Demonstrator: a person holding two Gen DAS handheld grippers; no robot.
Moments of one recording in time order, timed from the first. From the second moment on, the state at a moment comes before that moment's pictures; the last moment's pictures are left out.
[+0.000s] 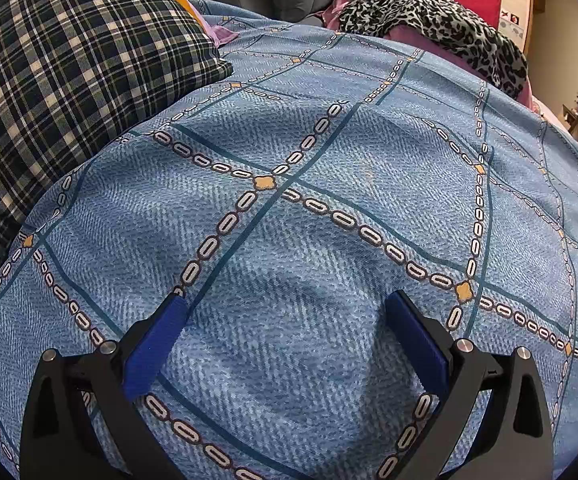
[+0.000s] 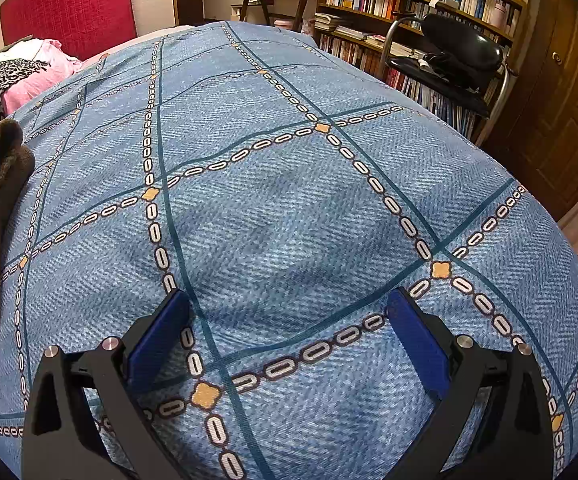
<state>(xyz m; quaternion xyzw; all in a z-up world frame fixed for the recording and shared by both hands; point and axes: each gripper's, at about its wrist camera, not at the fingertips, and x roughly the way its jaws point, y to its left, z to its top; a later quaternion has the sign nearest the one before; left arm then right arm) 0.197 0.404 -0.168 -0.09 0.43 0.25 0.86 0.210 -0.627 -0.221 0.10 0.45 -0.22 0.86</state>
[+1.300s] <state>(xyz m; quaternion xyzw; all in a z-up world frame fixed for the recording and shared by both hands) 0.198 0.398 -0.167 -0.09 0.44 0.28 0.85 0.167 -0.427 -0.123 0.06 0.41 -0.14 0.90</state>
